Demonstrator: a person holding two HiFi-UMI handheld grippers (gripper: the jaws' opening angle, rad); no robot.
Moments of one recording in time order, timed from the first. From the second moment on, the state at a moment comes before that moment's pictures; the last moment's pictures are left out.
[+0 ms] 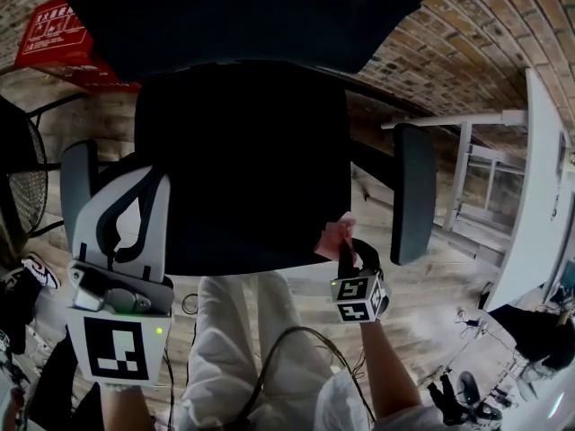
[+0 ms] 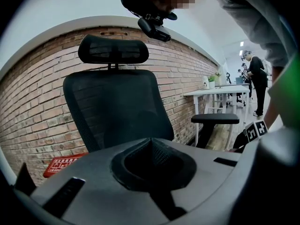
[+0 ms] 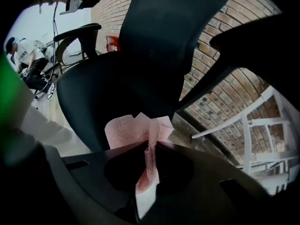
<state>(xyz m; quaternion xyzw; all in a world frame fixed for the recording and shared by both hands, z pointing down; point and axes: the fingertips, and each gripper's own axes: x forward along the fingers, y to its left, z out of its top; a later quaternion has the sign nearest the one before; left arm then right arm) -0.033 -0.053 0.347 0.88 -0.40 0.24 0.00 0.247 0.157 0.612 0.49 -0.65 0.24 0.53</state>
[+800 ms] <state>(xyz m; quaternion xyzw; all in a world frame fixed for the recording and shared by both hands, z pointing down) -0.070 -0.051 0.341 0.87 -0.42 0.24 0.00 0.107 0.180 0.627 0.38 -0.74 0.25 0.50</state>
